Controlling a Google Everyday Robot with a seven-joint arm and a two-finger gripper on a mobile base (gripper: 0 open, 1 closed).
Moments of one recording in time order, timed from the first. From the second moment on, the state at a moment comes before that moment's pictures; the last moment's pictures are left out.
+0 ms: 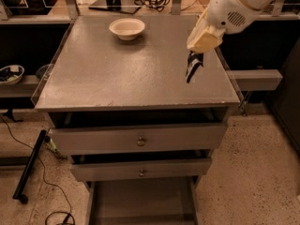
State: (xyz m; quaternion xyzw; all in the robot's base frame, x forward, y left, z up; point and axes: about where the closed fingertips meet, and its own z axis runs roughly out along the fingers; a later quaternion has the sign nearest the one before) arm 0.571 -0.109 0.990 -0.63 0.72 0.03 0.29
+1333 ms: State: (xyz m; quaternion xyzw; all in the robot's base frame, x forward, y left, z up) arm 0.449 -0.131 0.996 -0.59 0.74 0.02 0.31
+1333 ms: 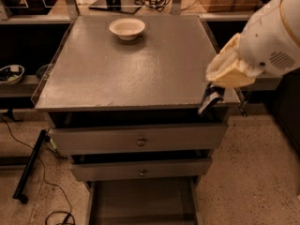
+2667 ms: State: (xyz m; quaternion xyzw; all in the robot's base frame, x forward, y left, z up) arm 0.425 -0.117 0.940 -0.59 0.75 0.06 0.30
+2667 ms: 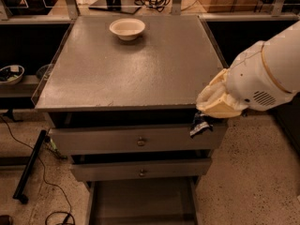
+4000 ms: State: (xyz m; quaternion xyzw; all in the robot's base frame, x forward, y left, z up) arm 0.379 -0.071 0.824 -0.57 0.75 0.17 0.29
